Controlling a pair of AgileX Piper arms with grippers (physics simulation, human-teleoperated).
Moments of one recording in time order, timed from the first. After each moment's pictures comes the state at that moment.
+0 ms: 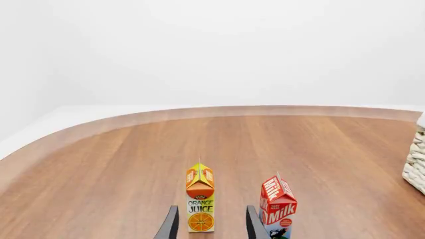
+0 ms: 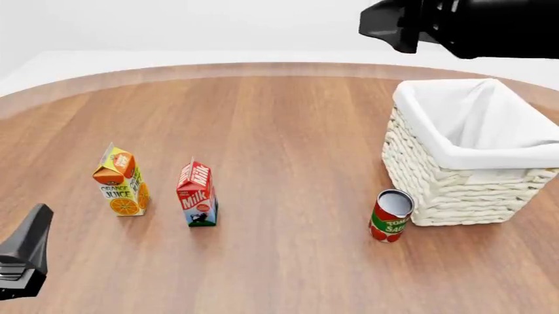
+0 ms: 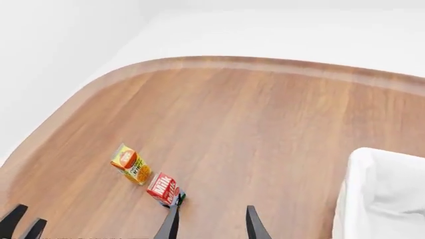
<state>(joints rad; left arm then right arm) 0.00 0.00 0.00 0.00 0.00 0.54 1.08 -1.18 0.51 0.24</state>
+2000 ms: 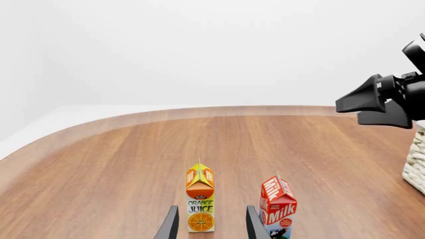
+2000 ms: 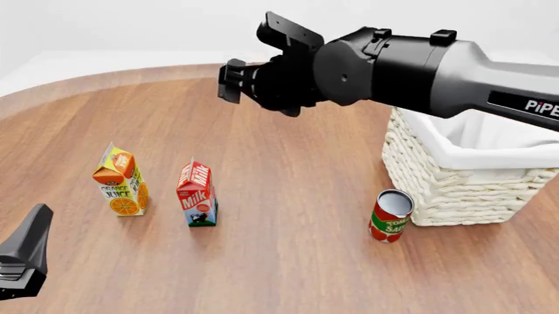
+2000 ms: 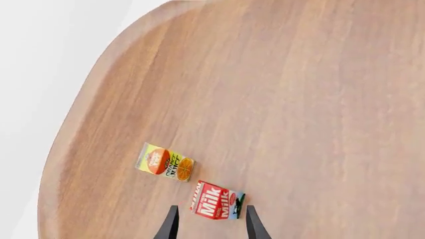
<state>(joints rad) 0.00 0.00 0.00 0.00 0.00 0.74 1.75 -1.47 0.36 0.58</state>
